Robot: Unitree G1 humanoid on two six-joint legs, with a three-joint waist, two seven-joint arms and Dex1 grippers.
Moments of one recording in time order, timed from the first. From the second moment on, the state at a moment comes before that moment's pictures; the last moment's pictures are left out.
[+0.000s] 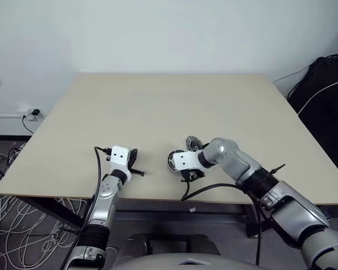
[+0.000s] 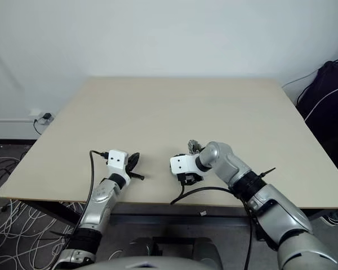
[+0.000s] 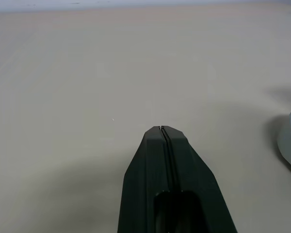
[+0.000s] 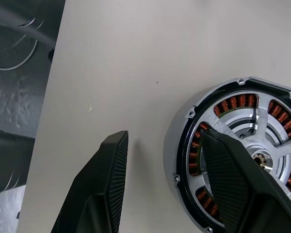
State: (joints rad) left arm -0.09 0.10 -0.02 0.28 -0.06 -0.02 -0.29; right arm -0.66 -0.51 0.69 0.32 -0.25 0.23 1.19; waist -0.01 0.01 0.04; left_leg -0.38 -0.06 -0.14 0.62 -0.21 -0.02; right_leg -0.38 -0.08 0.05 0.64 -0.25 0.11
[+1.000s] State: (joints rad) left arm -0.09 0.10 -0.02 0.27 -0.06 -0.02 -0.29; right arm -0.59 -0.55 0.65 -0.01 -0.30 0.81 1.19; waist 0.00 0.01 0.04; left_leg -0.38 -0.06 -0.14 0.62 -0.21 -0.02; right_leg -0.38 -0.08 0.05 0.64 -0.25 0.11
